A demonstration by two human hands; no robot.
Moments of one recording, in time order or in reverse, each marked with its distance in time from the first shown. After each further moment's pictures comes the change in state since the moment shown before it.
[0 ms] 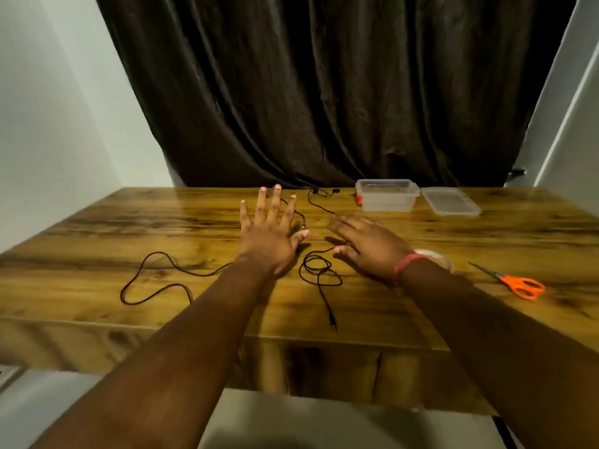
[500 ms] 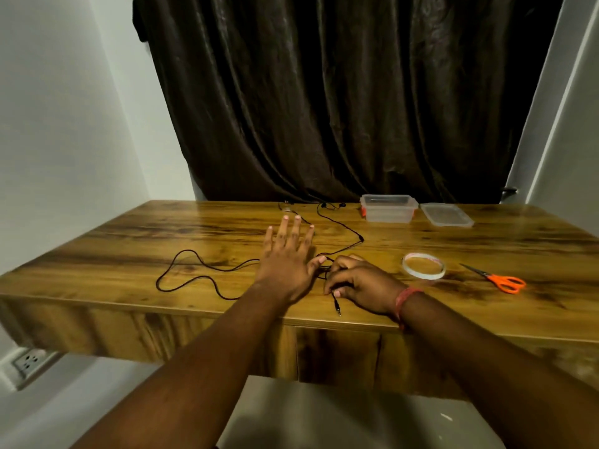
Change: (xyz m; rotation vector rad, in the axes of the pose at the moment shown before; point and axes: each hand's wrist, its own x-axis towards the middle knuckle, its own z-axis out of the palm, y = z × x) left_hand -0.071 0.020 -0.012 -0.083 0.045 0.076; right_hand -0.056 -0.050 0.016 0.317 -0.078 -0.172
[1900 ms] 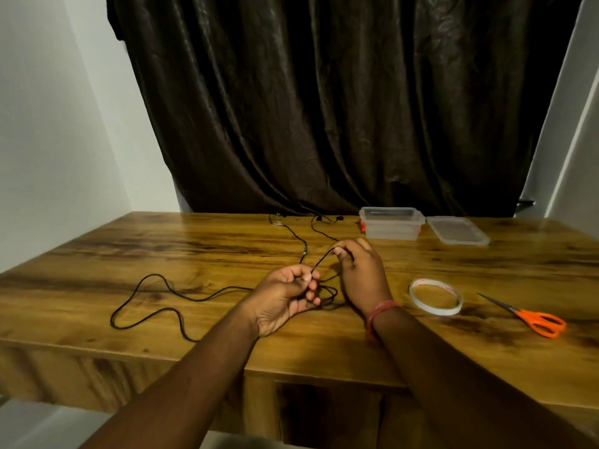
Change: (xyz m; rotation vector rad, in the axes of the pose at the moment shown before) left_hand 0.035 0.008 0.018 -1.999 -0.354 -0.280; right_hand 0.070 0.044 0.002 0.295 0.743 0.309
